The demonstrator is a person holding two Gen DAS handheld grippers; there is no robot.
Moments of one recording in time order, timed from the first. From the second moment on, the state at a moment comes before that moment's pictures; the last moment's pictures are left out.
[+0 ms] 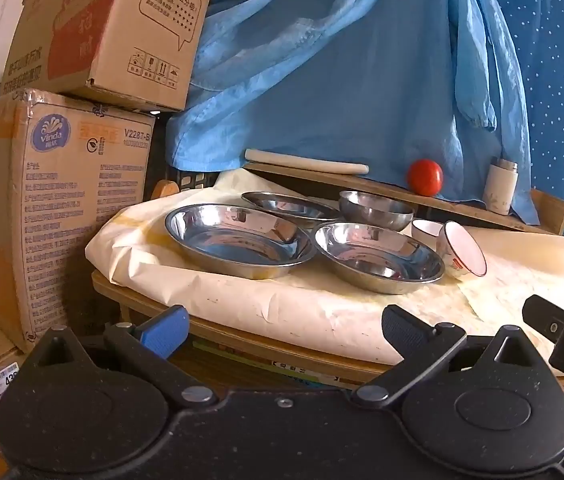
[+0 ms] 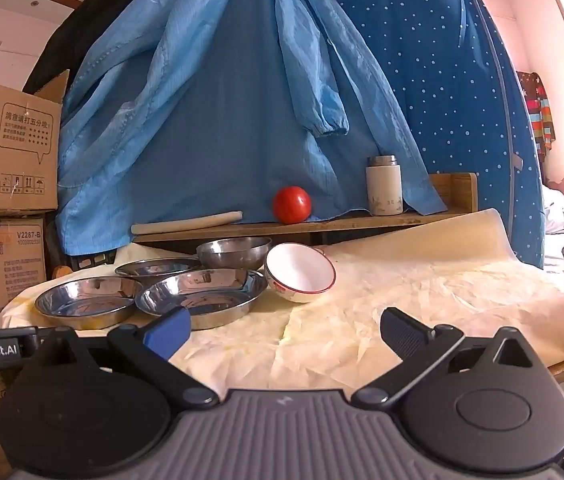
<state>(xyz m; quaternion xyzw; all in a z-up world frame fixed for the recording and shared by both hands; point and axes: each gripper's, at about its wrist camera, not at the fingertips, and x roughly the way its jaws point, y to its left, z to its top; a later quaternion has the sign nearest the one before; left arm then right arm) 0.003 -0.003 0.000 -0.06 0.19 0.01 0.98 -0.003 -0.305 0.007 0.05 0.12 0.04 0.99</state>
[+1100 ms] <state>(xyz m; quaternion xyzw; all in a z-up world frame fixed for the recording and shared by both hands) 0.005 -0.005 -0.001 -0.05 0.19 0.01 0.98 -0.001 -0.307 0.005 0.05 0.12 0.04 0.99</state>
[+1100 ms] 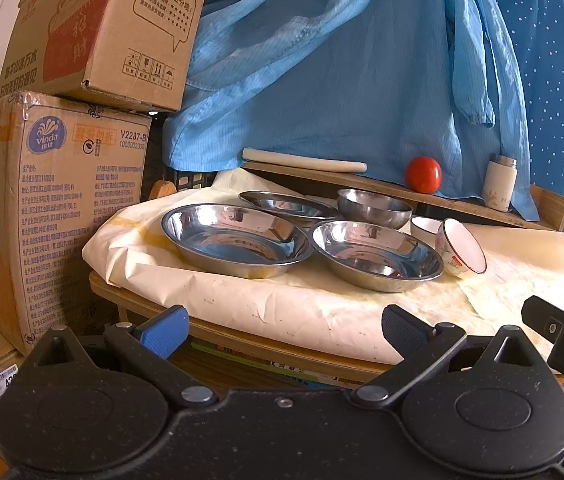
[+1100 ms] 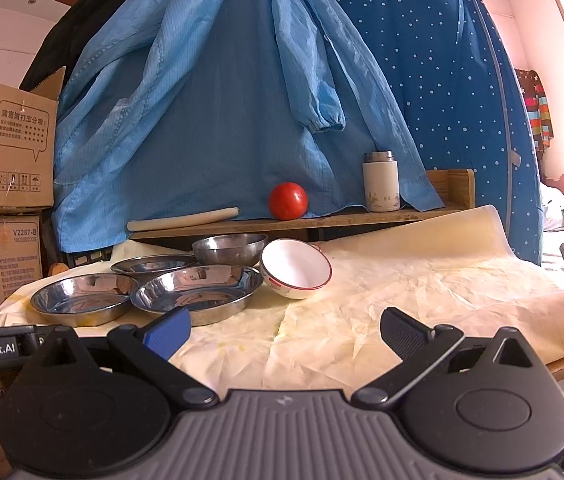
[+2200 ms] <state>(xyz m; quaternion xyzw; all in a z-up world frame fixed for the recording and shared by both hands) 0.007 -0.005 -0.005 -0.05 0.20 0.00 0.98 0.000 -0.308 0.000 0.05 0.13 0.04 0.99</state>
